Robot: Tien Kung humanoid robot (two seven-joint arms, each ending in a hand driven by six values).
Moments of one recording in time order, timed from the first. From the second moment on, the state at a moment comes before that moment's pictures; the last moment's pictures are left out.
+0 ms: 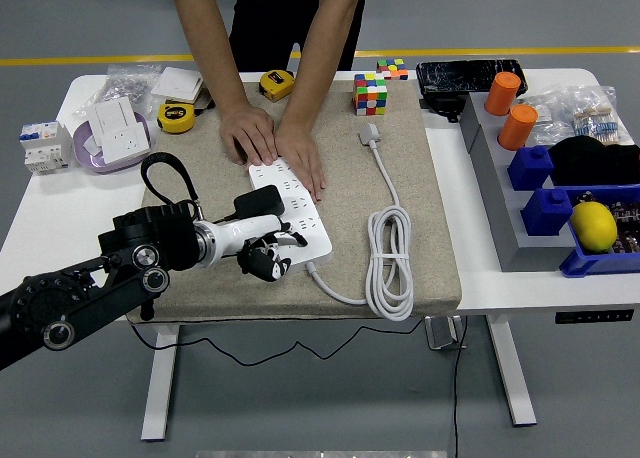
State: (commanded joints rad) left arm -0.69 0.34 -0.57 -1.34 1.32 -0.23 0.52; right arm 0.08 -0.15 1.78 0.18 -1.89 -0.13 -0.33
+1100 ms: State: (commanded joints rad) left arm -0.68 0.33 -0.57 -1.35 1.37 -0.19 0.49; right arm 0.07 -0.15 1.79 0.18 -1.89 -0.13 -0.33
